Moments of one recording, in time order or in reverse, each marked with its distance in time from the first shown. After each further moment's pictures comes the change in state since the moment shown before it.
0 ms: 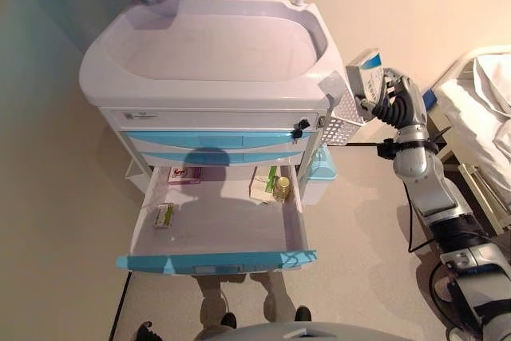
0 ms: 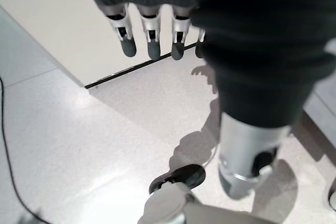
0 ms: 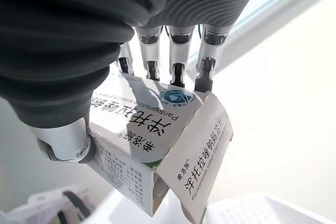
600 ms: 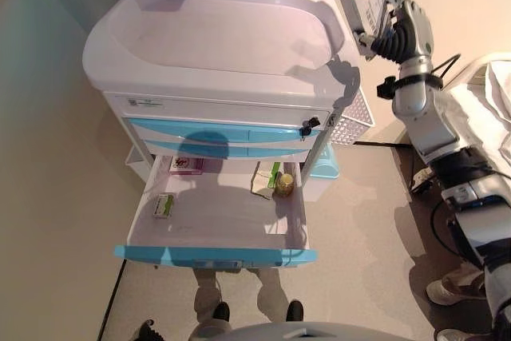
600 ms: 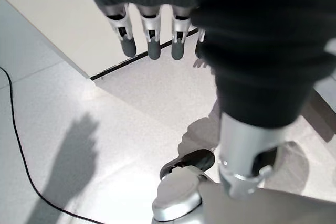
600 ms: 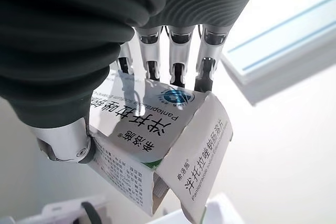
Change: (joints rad) left arm -0.023 0.016 -0.067 0.024 -0.001 0.001 0.012; right arm -0.498 -0.085 0.269 0.274 0.017 0.037 -0.031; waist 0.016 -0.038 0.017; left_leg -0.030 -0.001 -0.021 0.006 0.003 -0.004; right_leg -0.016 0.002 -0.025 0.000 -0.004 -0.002
